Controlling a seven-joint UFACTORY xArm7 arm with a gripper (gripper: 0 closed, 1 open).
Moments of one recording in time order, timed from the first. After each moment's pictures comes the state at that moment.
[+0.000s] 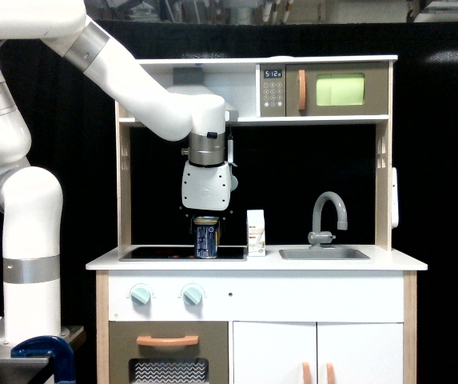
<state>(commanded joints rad) 0.68 -0.41 -0.25 0.56 0.31 0.84 -1.20</state>
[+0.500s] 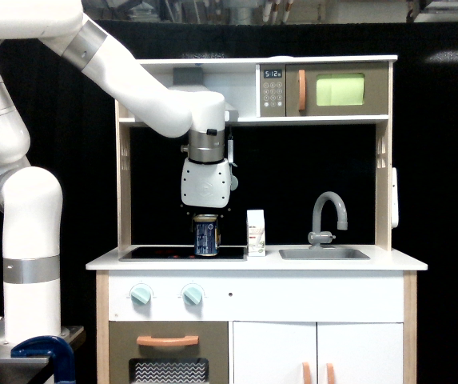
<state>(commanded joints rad) 0.64 -0.47 -0.27 0.58 0.27 0.94 -1.21</state>
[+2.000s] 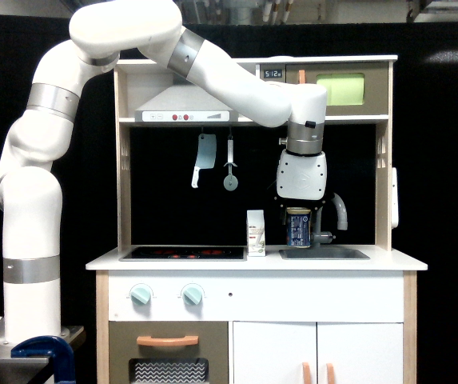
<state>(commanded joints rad) 0.63 0.28 -0.37 1.36 0.52 1.08 -1.43</state>
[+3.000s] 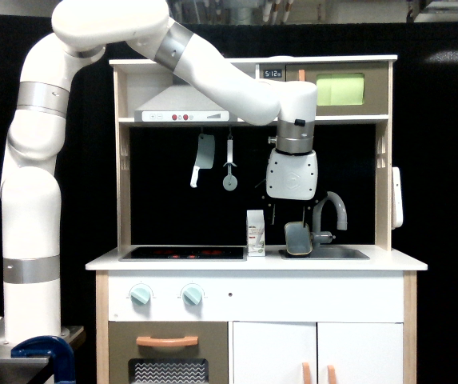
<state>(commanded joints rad) 0.48 0.06 -0.29 1.13 0.43 1.07 -1.46</state>
